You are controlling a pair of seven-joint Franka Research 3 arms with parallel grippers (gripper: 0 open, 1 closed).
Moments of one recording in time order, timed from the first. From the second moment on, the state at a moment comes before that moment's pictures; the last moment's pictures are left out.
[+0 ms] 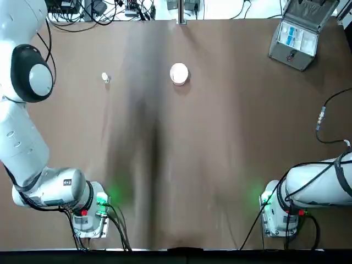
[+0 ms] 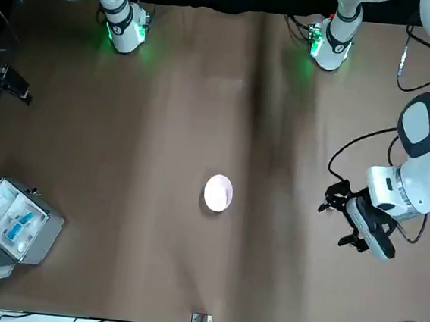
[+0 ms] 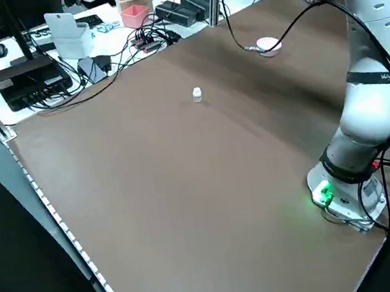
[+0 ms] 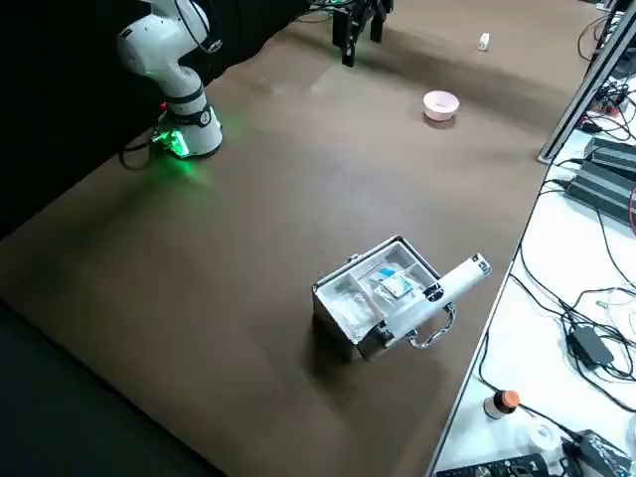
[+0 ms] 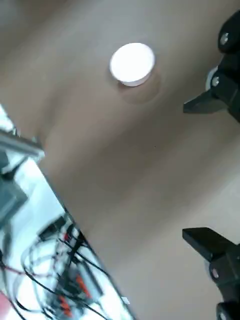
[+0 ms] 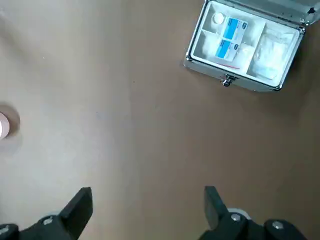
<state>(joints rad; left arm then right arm) 0.05 0.43 -0.25 -1.35 -0.28 2.01 0.54 -0.06 0.00 0.01 -1.53 0.04 1.56 0.04</state>
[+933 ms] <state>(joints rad) 0.05 0.39 -0.24 -1.35 0.09 1.71 -0.18 -0.06 0.00 0.02 -1.50 0.02 1.57 0.04</state>
